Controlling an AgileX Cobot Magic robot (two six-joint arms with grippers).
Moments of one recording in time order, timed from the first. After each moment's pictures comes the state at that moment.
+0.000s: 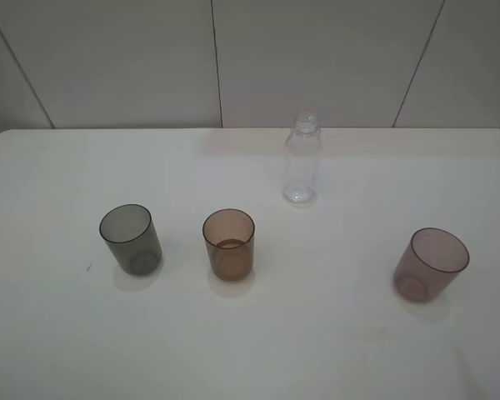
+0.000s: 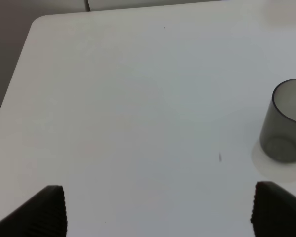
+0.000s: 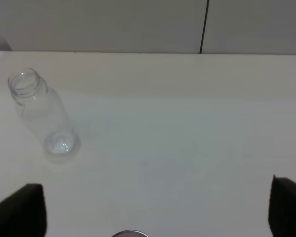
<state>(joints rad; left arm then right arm) -0.09 -0.01 -0.50 0.11 1.05 -0.02 0.14 0.64 -0.83 -0.13 0.90 0.17</state>
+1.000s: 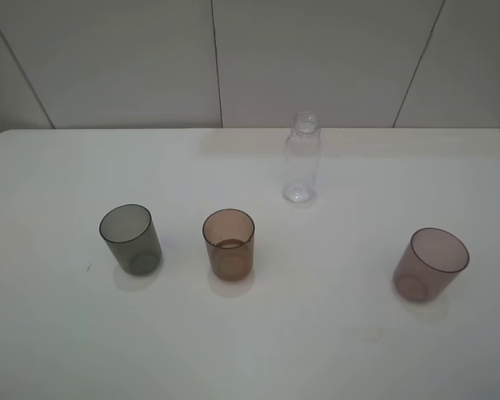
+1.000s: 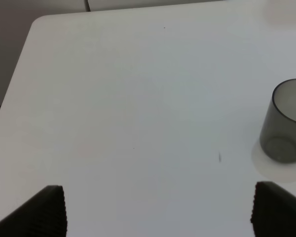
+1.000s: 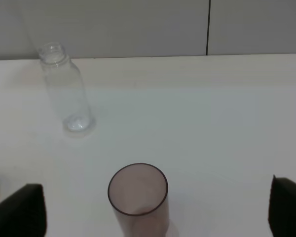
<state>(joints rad) -0.09 -0.01 -0.50 0.11 1.05 -0.02 0.14 0.01 -0.54 -0.07 1.07 0.14</state>
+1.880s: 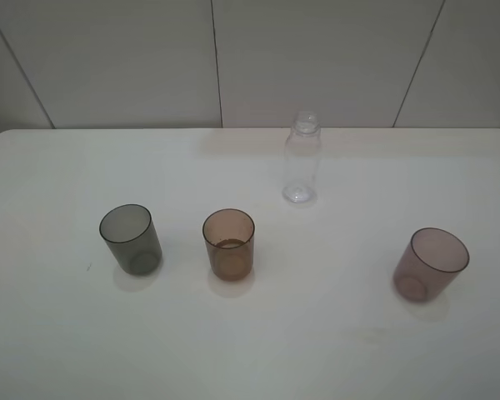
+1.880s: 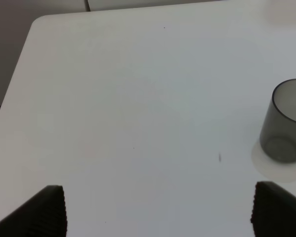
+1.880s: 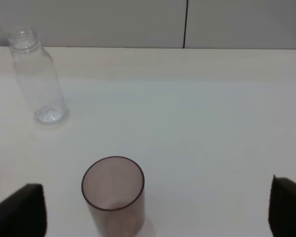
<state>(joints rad) -0.09 -0.01 -0.50 0.11 1.05 -0.02 0.03 0.00 -0.52 -0.05 1.07 0.04</state>
